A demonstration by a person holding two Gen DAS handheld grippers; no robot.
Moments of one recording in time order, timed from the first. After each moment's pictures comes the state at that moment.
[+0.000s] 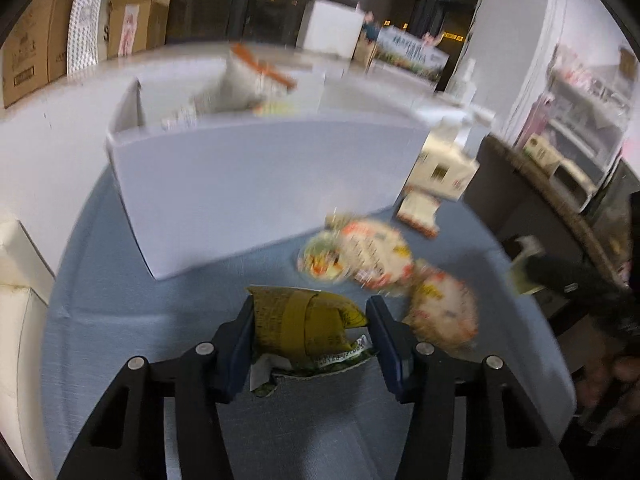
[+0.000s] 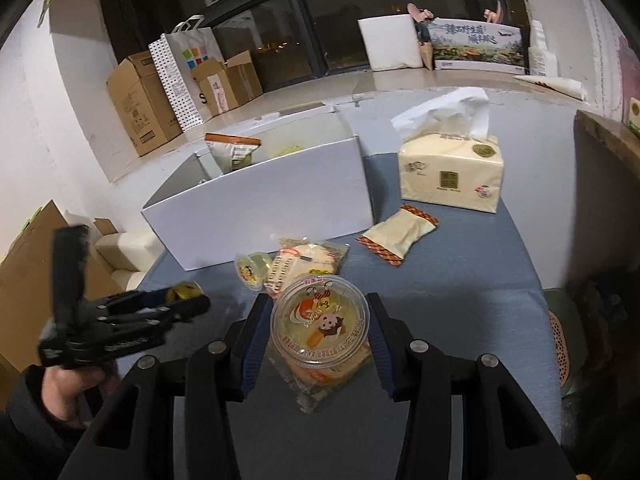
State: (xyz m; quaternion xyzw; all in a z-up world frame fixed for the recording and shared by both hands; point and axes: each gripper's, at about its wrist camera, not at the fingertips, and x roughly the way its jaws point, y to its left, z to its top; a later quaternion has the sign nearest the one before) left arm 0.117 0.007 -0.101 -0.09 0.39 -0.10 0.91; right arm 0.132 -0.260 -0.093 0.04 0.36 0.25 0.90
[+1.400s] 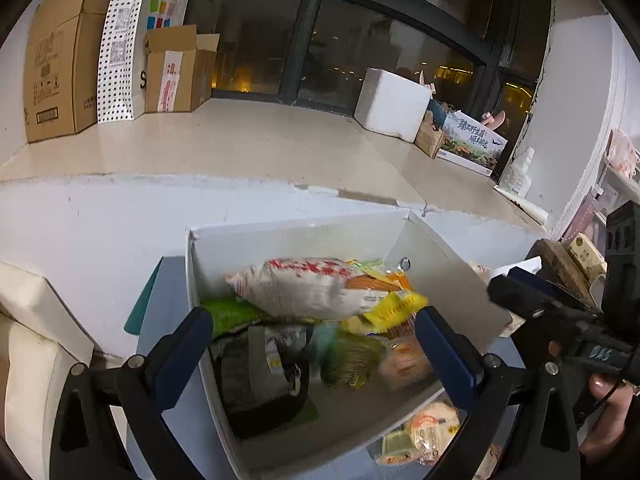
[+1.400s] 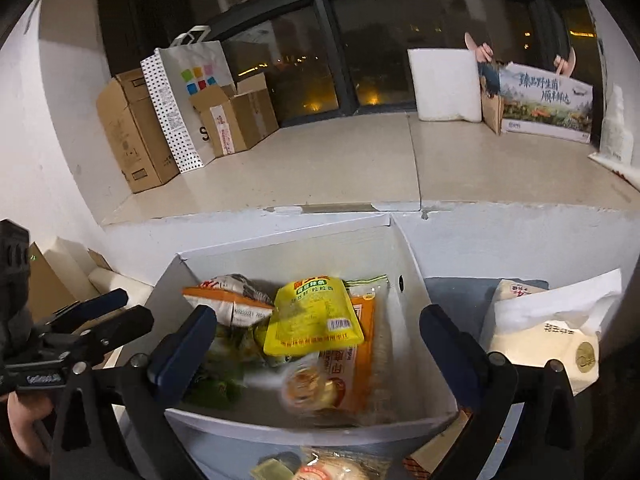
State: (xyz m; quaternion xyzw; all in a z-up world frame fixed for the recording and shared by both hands) left arm 0.252 0.088 -0.026 -0.12 0.34 -0.02 0.93; right arm 0.307 -0.155 -0.027 0.03 0.32 0.28 0.90
